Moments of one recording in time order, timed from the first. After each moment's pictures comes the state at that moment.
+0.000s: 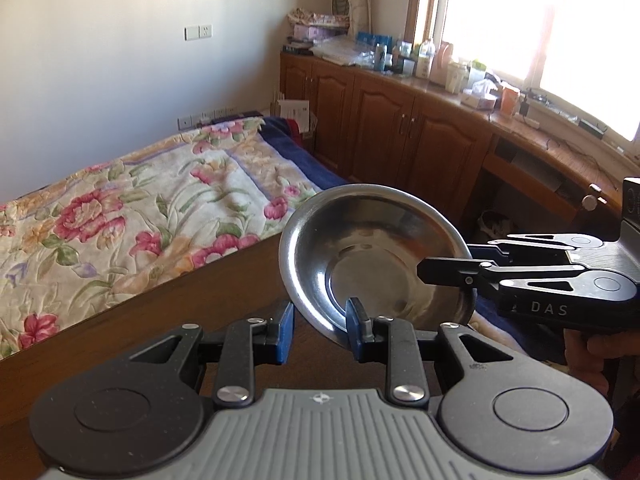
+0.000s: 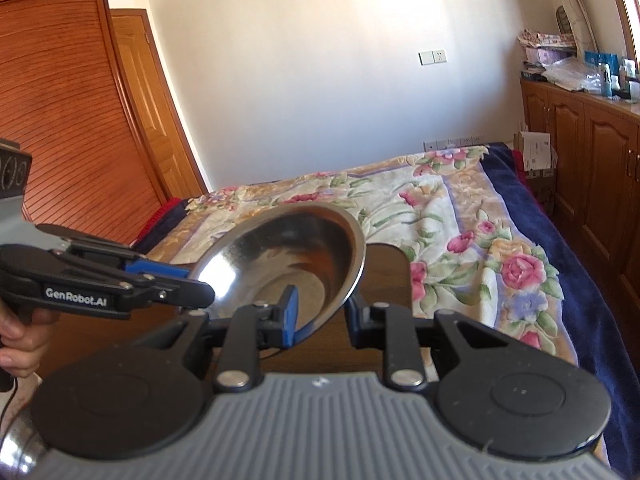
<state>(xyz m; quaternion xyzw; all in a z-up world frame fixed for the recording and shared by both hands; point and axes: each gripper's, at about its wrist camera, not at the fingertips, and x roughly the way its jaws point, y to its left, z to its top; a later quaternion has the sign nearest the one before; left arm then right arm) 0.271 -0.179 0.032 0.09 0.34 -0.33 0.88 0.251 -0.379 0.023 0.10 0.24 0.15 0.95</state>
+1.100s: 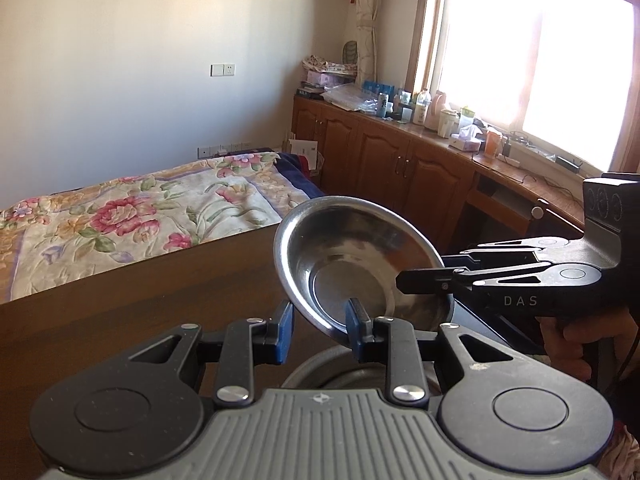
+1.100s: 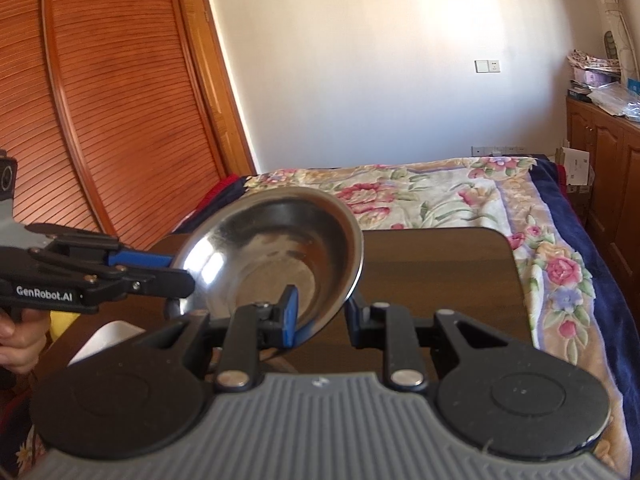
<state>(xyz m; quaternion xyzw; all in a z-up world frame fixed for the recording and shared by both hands) 0.147 -0.059 0.057 0.04 0.28 -0.33 0.90 0.166 -0.291 0.053 0.06 0.25 0.20 0.94</state>
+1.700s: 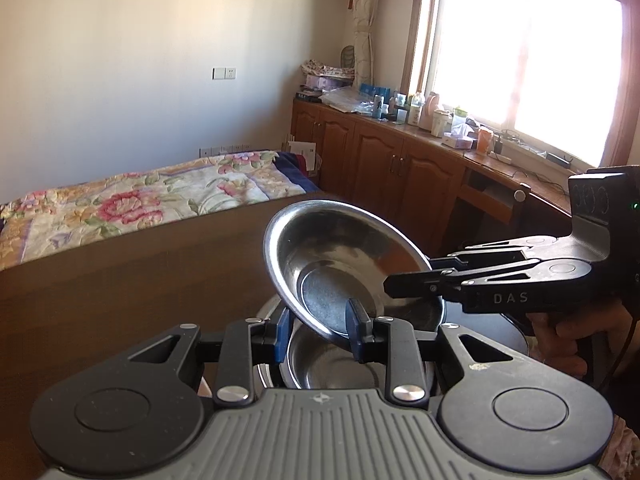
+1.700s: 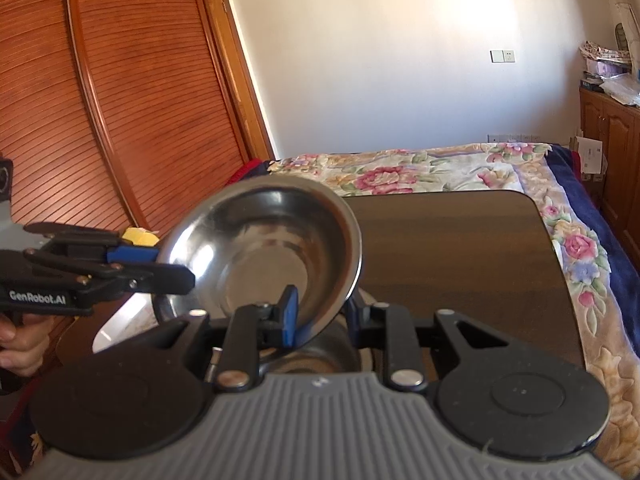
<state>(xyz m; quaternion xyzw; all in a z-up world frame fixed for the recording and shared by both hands) 0.091 -0.035 0.032 0.04 0.28 -0.33 0.90 0.121 -0.270 0.040 0.06 0.27 0.22 0.94</state>
